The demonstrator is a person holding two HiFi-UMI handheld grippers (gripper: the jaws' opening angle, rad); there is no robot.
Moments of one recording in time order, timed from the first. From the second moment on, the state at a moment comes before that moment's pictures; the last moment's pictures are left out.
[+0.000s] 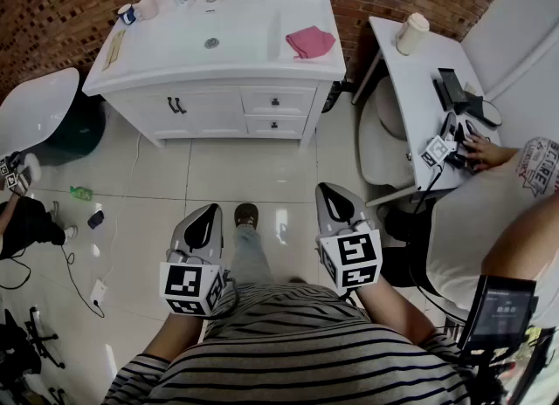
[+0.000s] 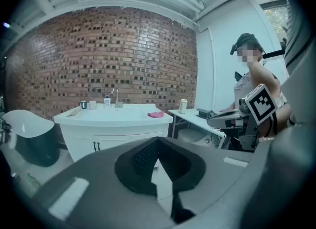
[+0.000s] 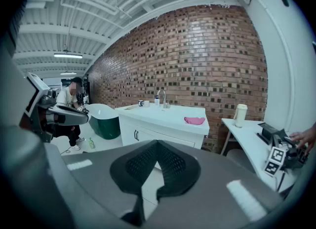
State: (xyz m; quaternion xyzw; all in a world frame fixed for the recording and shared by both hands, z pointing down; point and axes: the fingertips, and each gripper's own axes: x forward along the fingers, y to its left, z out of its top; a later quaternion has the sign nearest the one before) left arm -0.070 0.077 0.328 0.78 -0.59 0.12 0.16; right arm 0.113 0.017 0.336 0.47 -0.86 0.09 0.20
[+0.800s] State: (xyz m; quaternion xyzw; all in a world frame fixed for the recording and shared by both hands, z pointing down) left arm -0.155 -0.218 0.471 0.83 -0.51 0.16 0.17; right arm -0.001 -0.290 0.552 0.52 -0.80 0.12 0.27
